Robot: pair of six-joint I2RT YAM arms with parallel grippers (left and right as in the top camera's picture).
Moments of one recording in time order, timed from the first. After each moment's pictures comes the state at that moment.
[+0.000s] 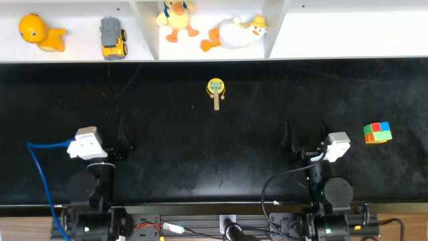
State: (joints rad) left arm 0.05 0.14 0.09 -0.04 -0.05 -0.15; right arm 0.09 0.01 0.02 -0.01 -0.05 0.25
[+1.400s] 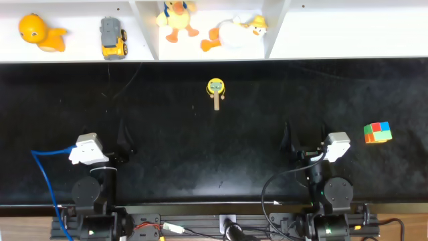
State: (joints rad) left arm 0.05 0.02 0.01 -0.08 -0.08 -0.18; right arm 0.09 0.01 0.02 -0.01 -0.05 0.25
